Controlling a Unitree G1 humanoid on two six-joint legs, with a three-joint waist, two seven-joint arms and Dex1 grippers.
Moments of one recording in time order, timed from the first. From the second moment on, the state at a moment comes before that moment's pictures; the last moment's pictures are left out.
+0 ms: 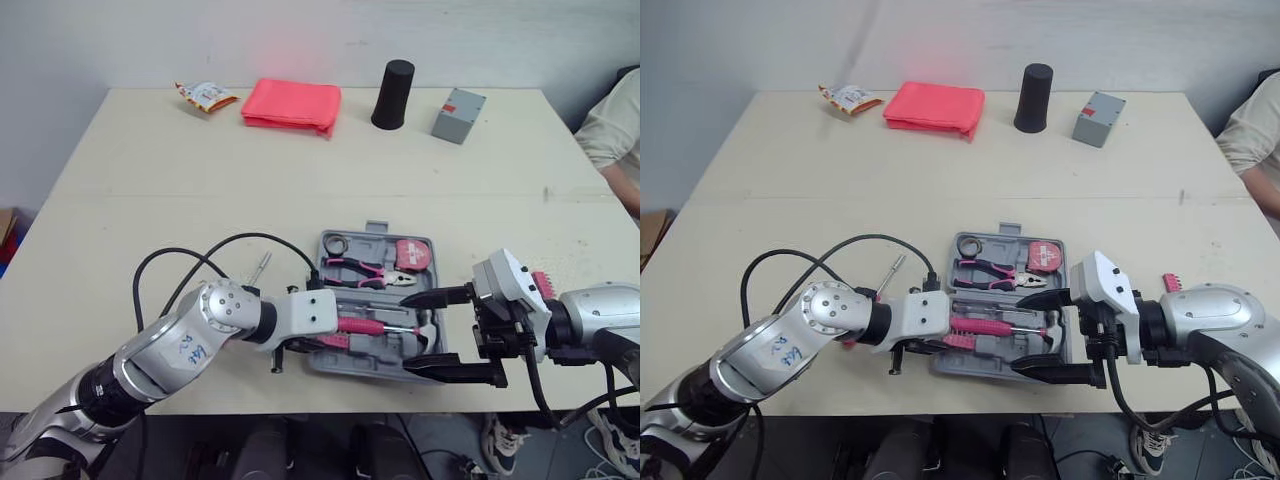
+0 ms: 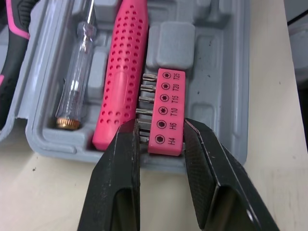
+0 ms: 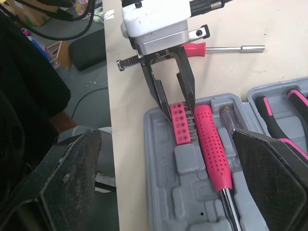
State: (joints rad) left arm -0.59 0.76 -0.57 -0.65 -0.14 1.00 -0.82; right arm -0.16 -1.02 -0.17 -0.64 0.88 0.76 1.07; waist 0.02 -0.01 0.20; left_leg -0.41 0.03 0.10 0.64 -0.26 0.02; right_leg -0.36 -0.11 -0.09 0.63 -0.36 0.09
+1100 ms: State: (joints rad) left arm -0.41 0.63 -0.26 -0.38 -0.36 0.56 -1.02; right arm -0.15 -0.98 -0.14 -0.59 0.81 0.73 1.04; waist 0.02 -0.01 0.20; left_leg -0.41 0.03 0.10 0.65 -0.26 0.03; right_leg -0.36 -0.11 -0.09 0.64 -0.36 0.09
